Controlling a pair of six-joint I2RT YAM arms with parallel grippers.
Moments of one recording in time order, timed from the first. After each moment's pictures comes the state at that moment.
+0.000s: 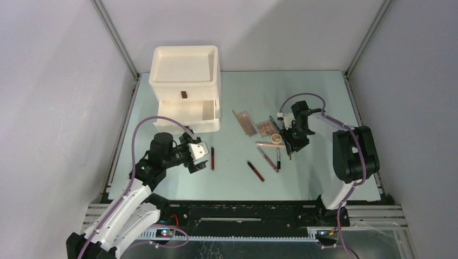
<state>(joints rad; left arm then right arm) -0.41 0.69 0.52 -0.34 0.49 0.72 0.21 1.73 1.06 -0.74 -0.19 -0.26</state>
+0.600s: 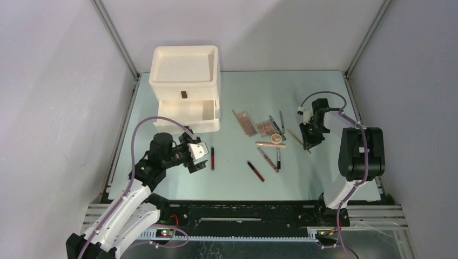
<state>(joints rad) -0.41 0.68 0.52 -0.34 0.48 0.72 0.02 1.73 1.06 -0.70 -0.15 -0.24</state>
